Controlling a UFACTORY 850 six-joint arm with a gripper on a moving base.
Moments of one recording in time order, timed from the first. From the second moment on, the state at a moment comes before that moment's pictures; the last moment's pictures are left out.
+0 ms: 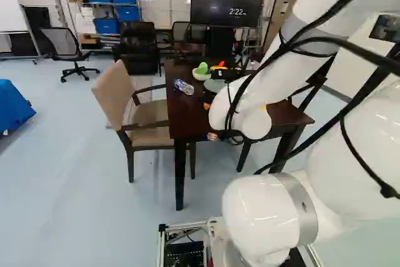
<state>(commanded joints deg) 0.2 12.4 -12.1 0.0 49.7 0.0</state>
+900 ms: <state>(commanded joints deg) 0.3 4.9 -25.6 1.2 29.7 0.0</state>
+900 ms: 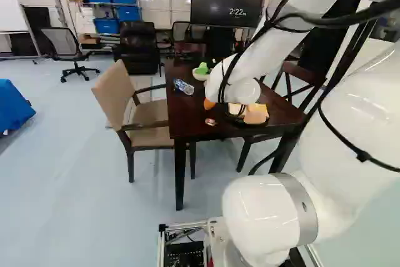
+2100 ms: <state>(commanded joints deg) 0.2 -2.7 -42.2 23.1 -3.4 0.0</state>
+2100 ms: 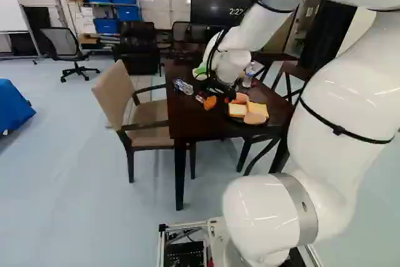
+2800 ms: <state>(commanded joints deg) -3.7 -6.1 -49.4 31.8 -20.3 0.0</state>
